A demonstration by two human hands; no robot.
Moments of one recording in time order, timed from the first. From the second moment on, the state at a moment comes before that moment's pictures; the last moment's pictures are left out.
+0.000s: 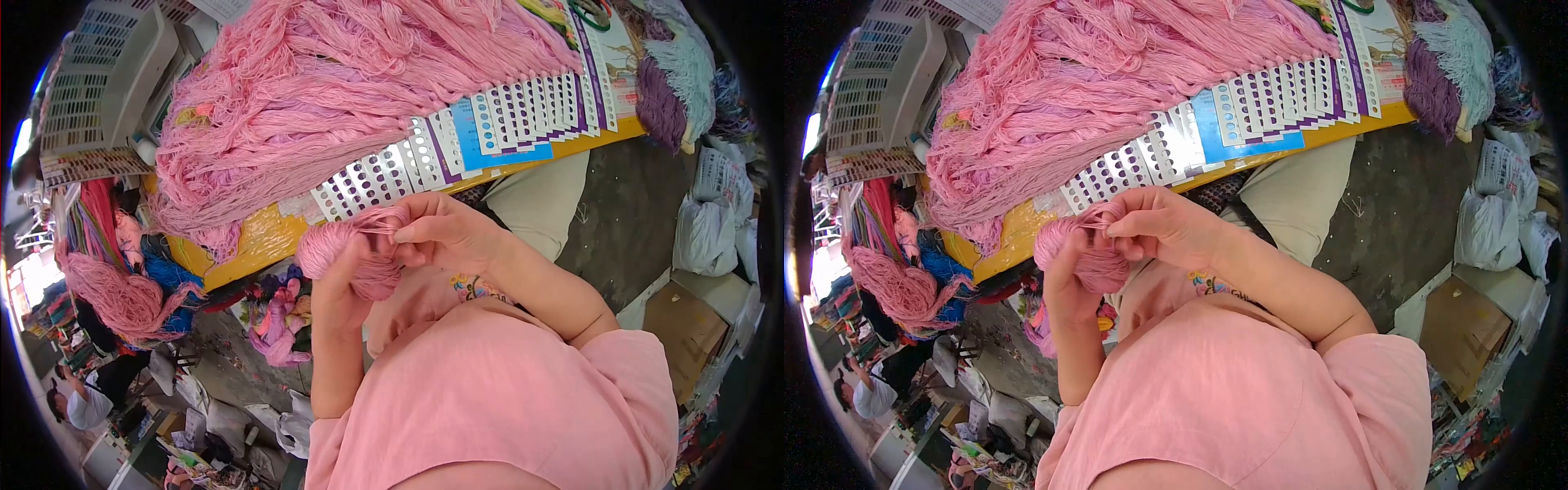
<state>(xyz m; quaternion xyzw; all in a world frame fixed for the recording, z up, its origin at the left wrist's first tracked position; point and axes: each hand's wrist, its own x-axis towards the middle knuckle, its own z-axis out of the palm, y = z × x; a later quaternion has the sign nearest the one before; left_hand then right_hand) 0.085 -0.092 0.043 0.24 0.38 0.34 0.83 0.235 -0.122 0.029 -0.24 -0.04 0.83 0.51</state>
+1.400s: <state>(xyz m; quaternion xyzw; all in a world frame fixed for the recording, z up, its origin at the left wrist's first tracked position) 0.189 -0.020 -0.032 0.50 0.50 0.04 0.71 0.333 -0.084 -0.054 -0.70 -0.54 0.08 0.46</state>
